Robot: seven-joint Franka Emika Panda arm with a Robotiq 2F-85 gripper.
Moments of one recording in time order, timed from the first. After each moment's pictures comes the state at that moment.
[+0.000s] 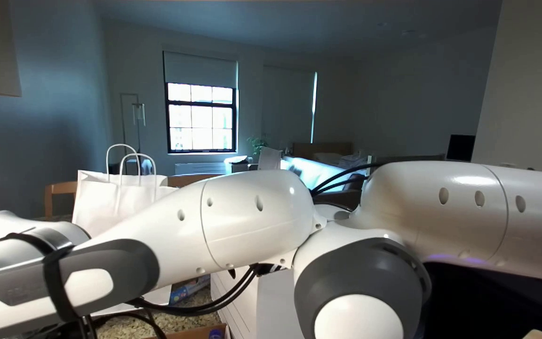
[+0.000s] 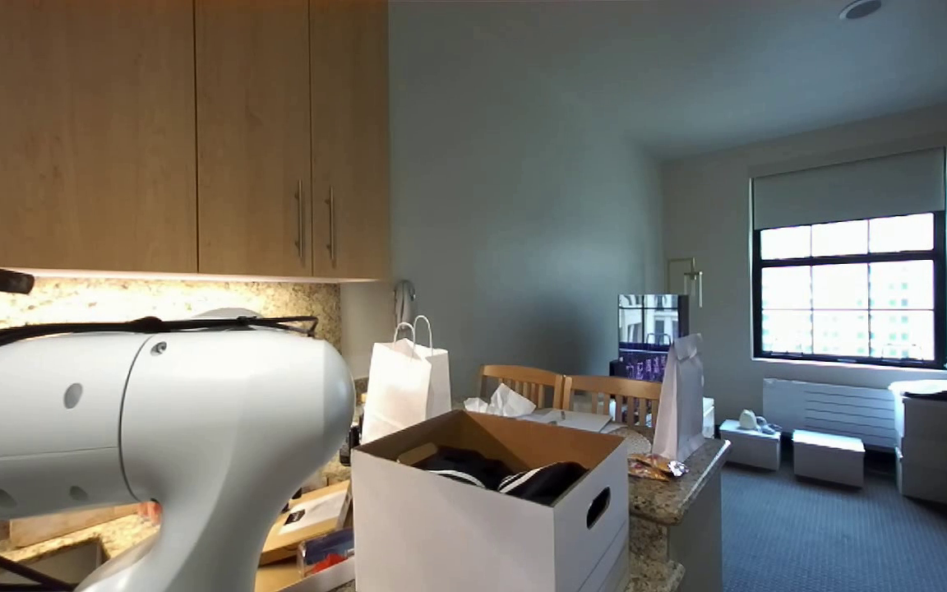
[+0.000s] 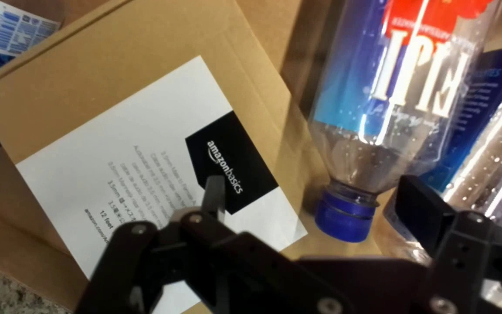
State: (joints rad) arm 0.96 1.47 0.02 -0.37 -0.03 1.61 0.77
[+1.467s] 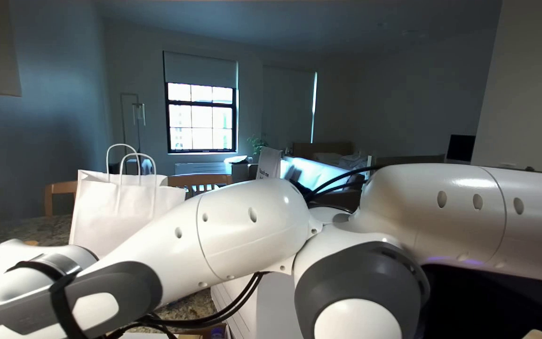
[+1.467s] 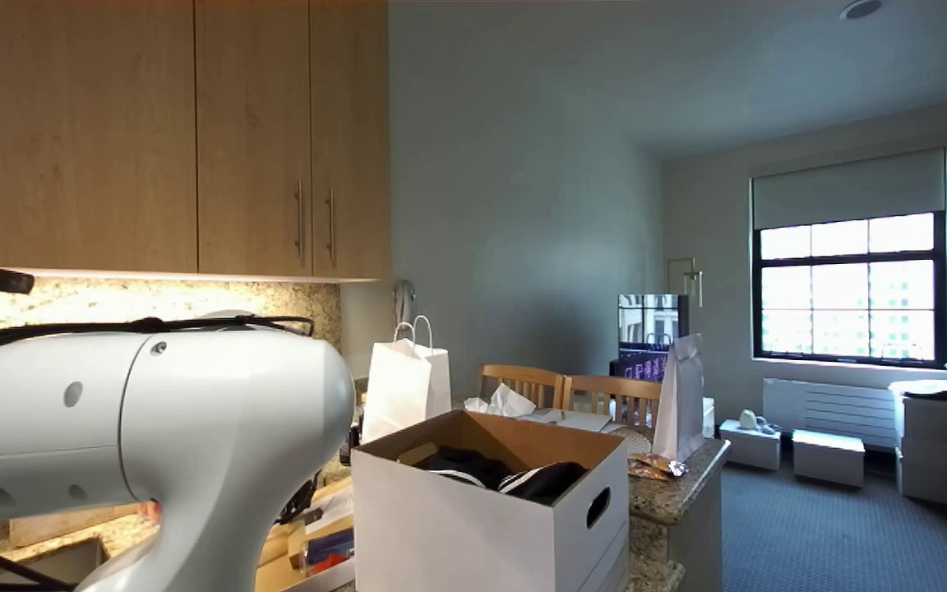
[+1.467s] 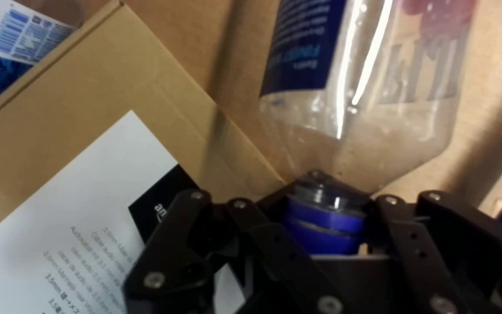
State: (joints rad) arm 0.96 1.49 0.01 -0.45 -0.03 1.61 0.70
